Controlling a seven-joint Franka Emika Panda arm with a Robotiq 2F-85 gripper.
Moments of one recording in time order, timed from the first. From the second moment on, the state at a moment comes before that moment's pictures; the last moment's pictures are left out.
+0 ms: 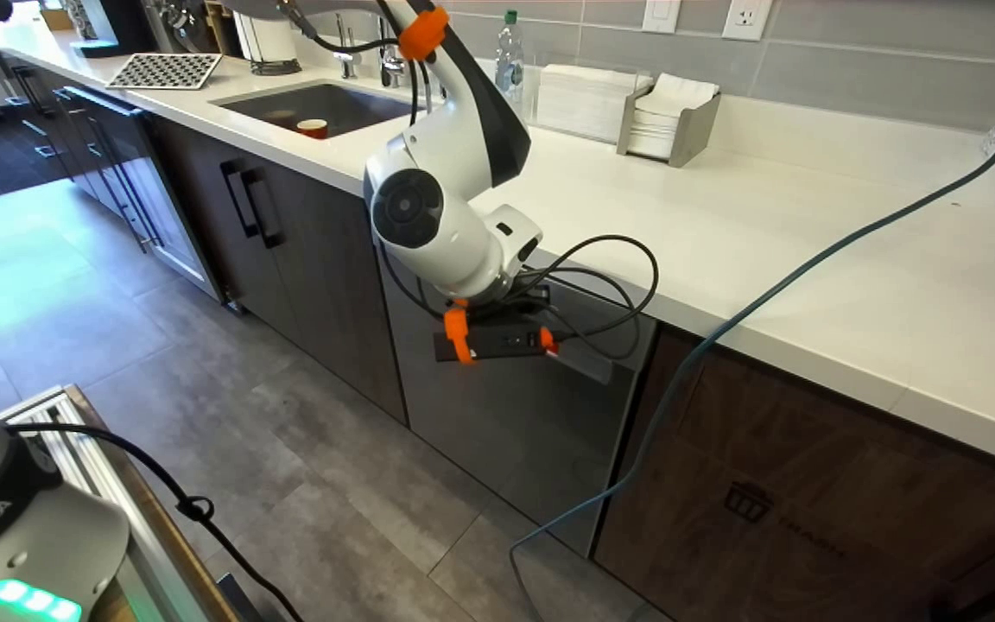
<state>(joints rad) 0.56 0.67 -0.69 -2.24 2.35 2.59 -2.71</state>
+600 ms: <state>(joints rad) 0.59 0.70 -0.72 -2.24 2.39 2.58 -2.71</state>
